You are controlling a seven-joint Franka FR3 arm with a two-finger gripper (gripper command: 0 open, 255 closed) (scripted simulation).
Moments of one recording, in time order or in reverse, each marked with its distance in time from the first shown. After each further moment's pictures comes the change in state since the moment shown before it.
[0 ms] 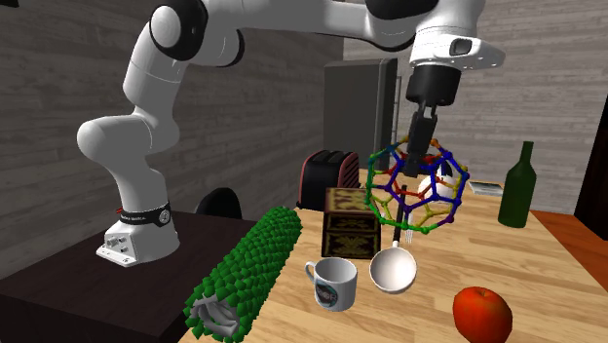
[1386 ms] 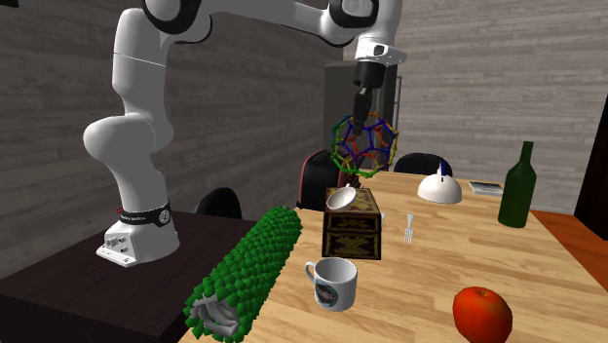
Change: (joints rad) arm 0.256 -0.327 0.138 -0.391 0.028 0.014 0.393
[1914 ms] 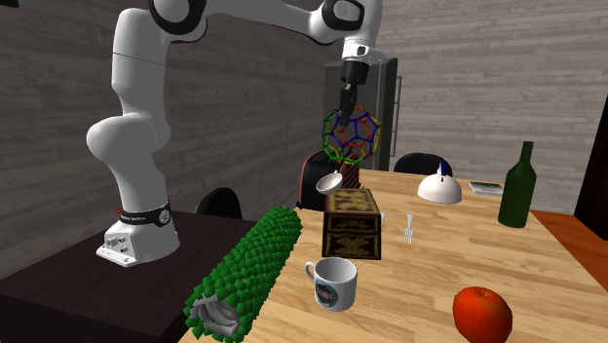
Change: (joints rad) arm 0.099 -0.026 0.067 0.001 0.021 -0.040 0.162
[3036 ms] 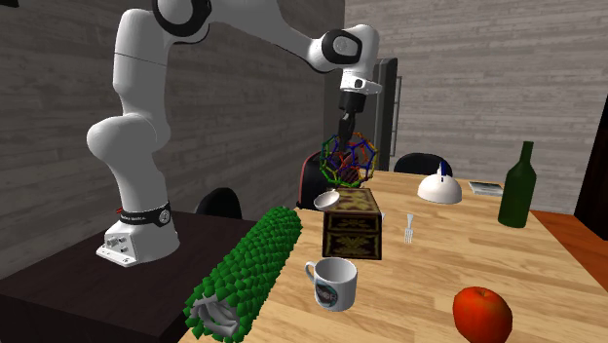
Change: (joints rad) arm 0.006 0.020 0.004 -0.180 -0.004 0.198 0.031
